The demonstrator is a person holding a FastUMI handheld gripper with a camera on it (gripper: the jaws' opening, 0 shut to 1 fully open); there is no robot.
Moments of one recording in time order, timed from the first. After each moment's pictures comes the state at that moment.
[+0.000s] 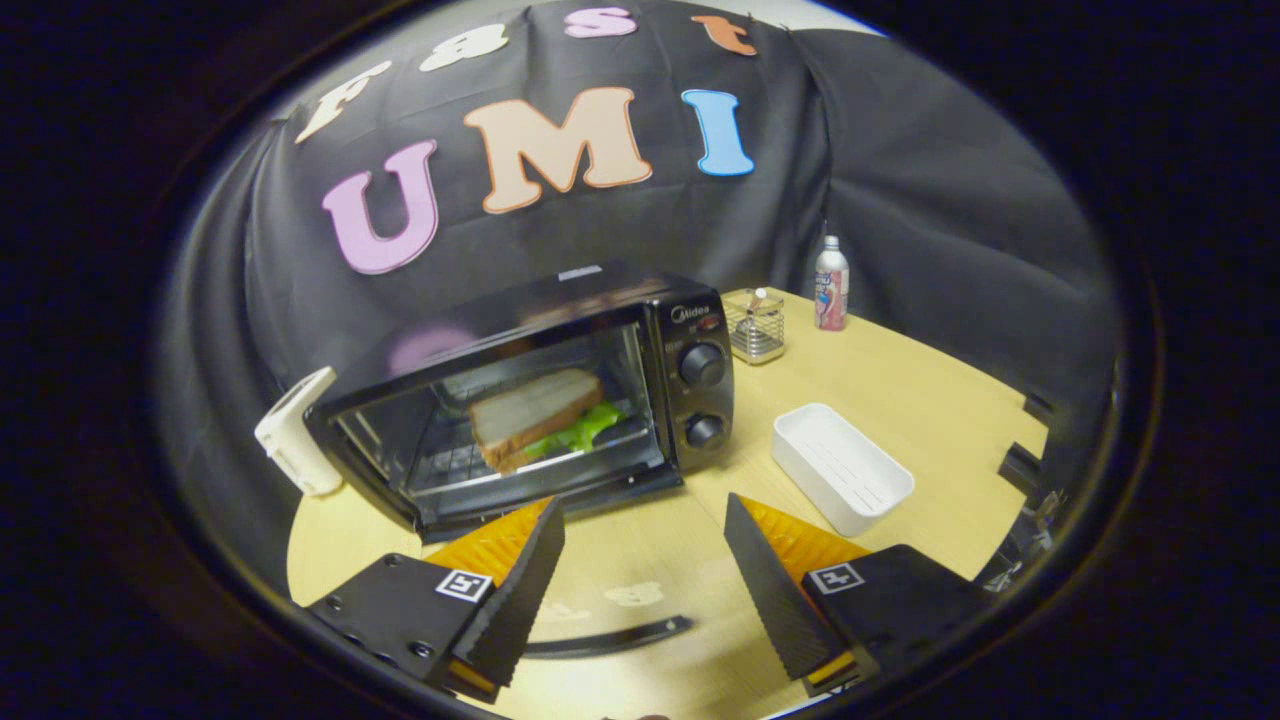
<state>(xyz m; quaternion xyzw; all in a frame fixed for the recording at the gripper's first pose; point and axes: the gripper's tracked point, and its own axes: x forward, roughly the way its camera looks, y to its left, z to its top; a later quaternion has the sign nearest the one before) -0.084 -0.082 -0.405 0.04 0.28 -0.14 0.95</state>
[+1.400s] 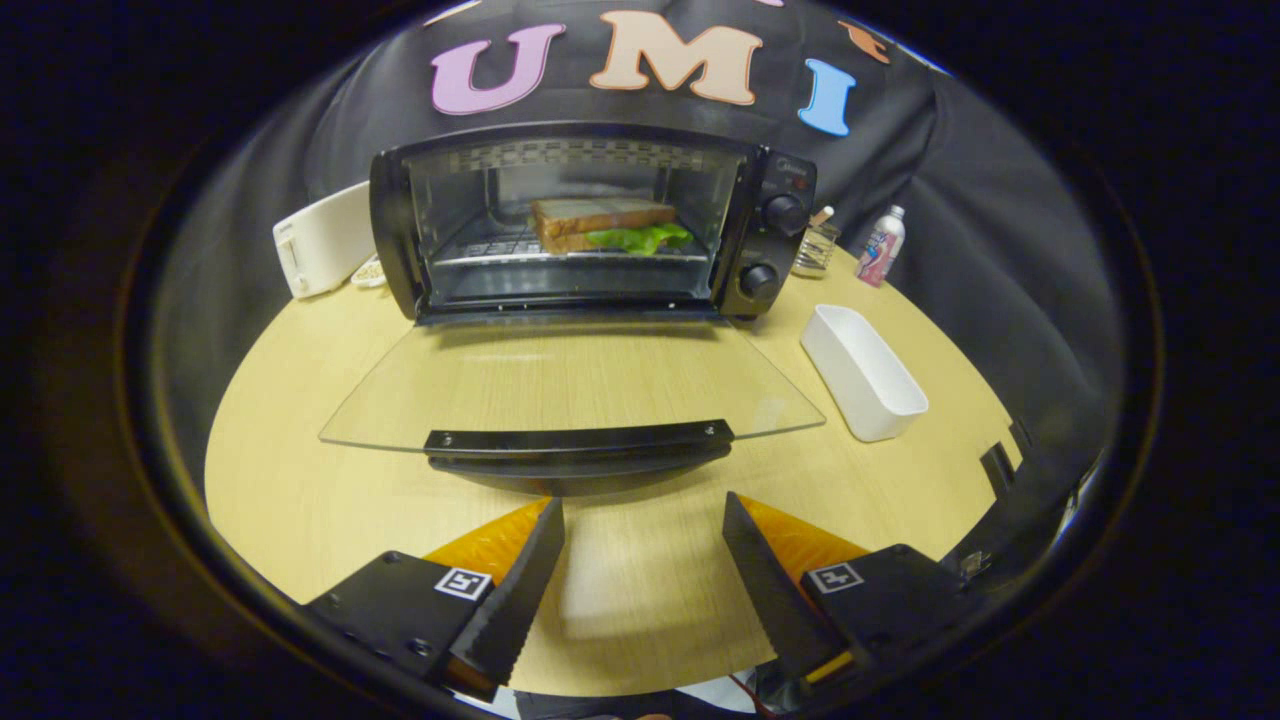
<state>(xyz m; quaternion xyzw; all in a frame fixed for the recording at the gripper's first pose) -0.163 -0.050 -0.478 -0.09 0.40 -0.08 0.91</state>
